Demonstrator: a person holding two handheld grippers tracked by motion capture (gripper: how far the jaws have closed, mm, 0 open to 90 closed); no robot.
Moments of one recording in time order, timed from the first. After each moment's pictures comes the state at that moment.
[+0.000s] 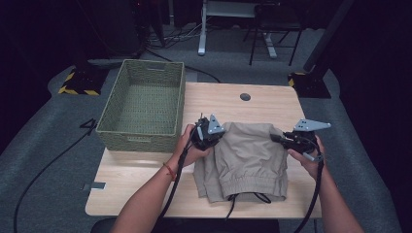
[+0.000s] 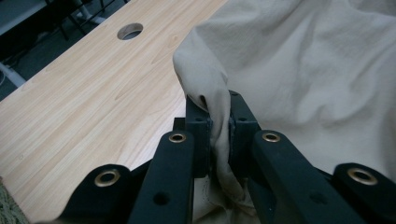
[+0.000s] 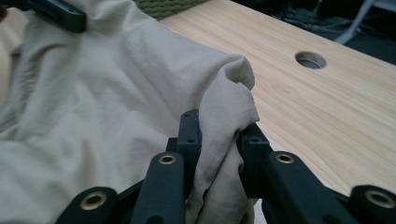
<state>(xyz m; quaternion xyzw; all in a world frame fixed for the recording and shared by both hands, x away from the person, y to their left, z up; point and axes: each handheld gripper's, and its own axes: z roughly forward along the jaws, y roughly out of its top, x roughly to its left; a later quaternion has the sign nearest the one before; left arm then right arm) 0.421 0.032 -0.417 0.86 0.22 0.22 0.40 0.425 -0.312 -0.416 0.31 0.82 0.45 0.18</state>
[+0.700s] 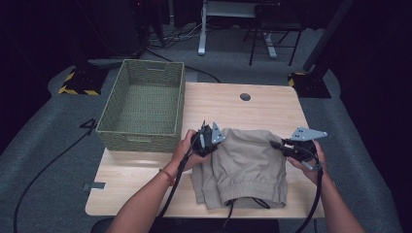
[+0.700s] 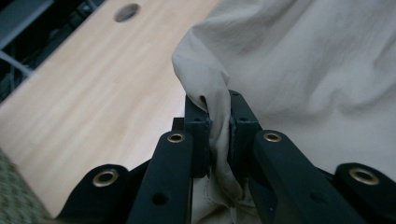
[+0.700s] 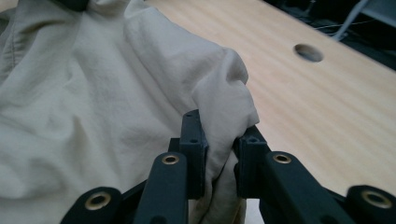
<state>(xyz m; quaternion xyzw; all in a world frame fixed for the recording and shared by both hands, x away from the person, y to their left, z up) 0.430 0.028 -0.424 0.87 0.23 0.24 0.36 0.415 -0.306 -0.424 0.29 0.84 0.41 0.22</state>
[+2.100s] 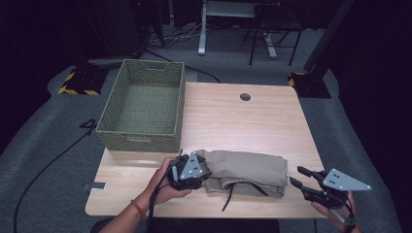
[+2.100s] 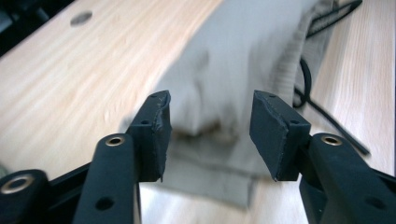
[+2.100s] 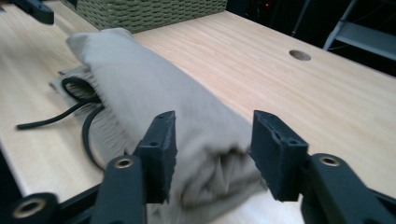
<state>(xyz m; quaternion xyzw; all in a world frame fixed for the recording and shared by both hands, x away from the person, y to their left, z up) 0.329 0.081 -0.426 0.88 0.15 0.18 0.41 0.283 -0.343 -0.426 0.29 0.80 0.47 0.25</state>
